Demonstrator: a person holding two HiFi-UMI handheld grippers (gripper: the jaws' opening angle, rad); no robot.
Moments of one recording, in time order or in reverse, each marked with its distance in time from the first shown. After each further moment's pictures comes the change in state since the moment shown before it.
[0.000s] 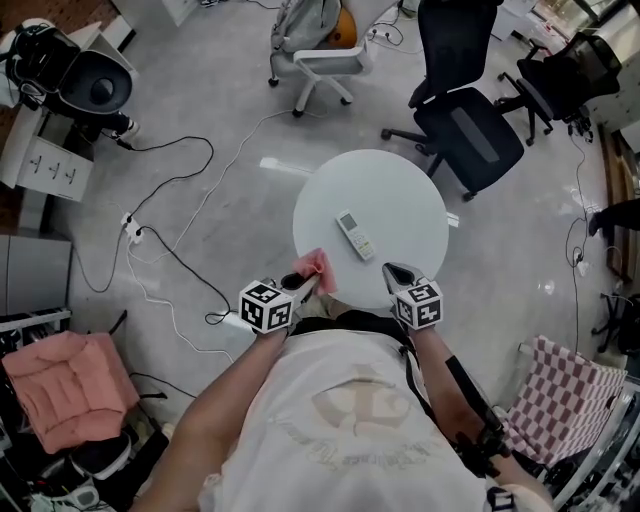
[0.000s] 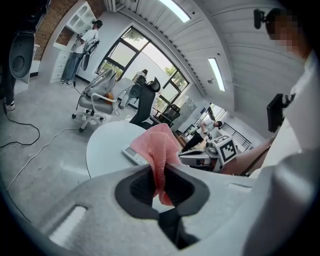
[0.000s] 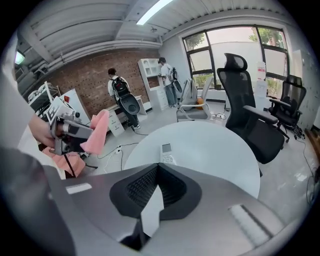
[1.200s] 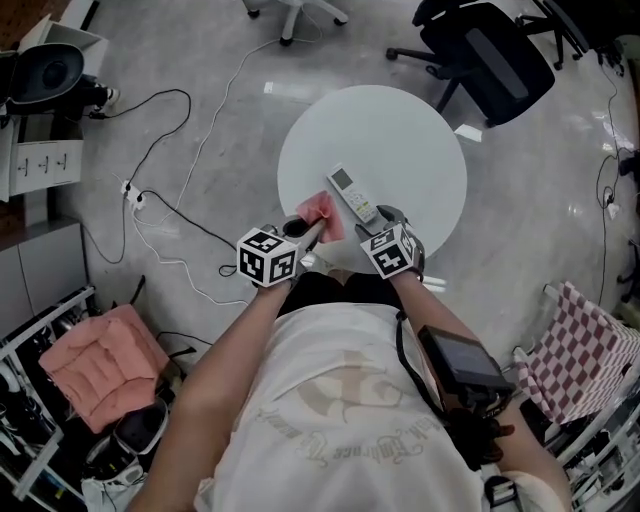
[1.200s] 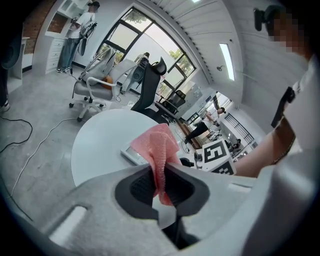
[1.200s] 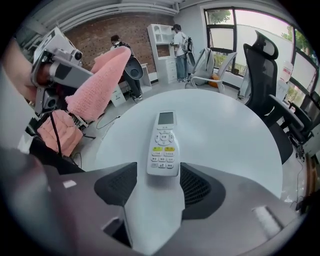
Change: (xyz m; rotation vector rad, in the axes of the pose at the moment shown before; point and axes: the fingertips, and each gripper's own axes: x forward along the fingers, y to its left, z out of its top) left arm 0.079 0.035 0.018 -0.023 0.171 0.027; right arm 0.105 -0.014 -0.046 -0.169 0.313 0.001
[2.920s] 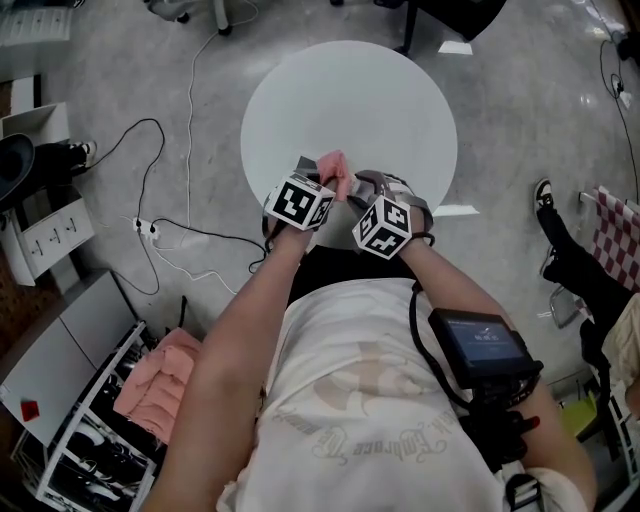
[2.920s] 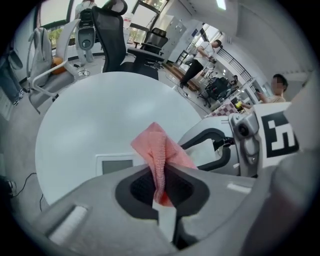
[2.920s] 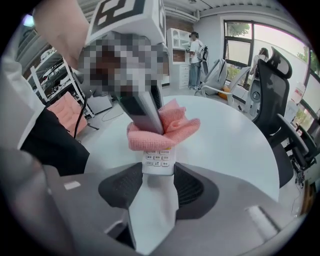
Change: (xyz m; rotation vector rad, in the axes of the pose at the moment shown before) left arm 0.114 0.017 -0.020 0.373 0.633 0.054; right arm -0.001 -0.004 0.004 -0.174 -0.039 0.017
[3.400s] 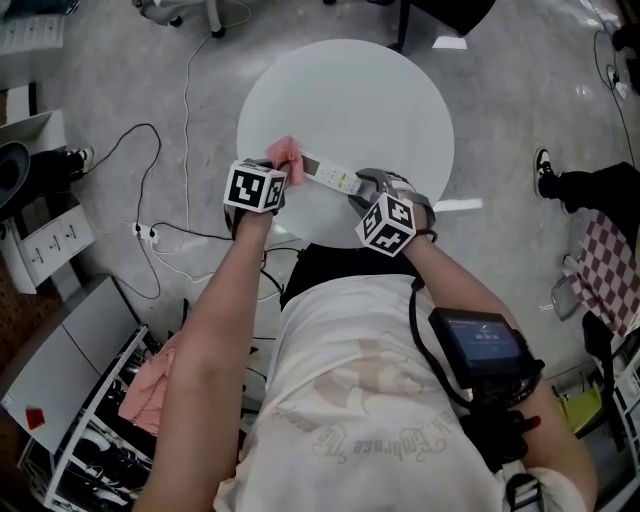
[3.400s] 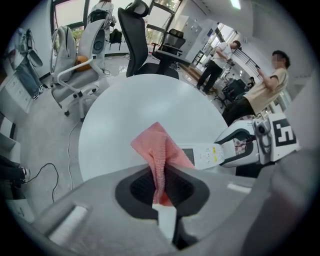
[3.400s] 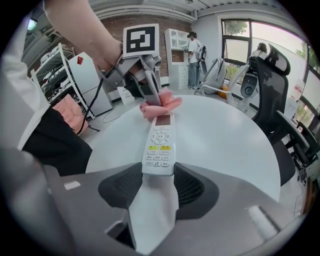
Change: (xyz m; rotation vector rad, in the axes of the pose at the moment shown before) left arm -0.035 0.093 -0.015 -0.111 0.006 0.142; right arm -0.004 -0.005 -0.007 0.017 -0.011 0.015
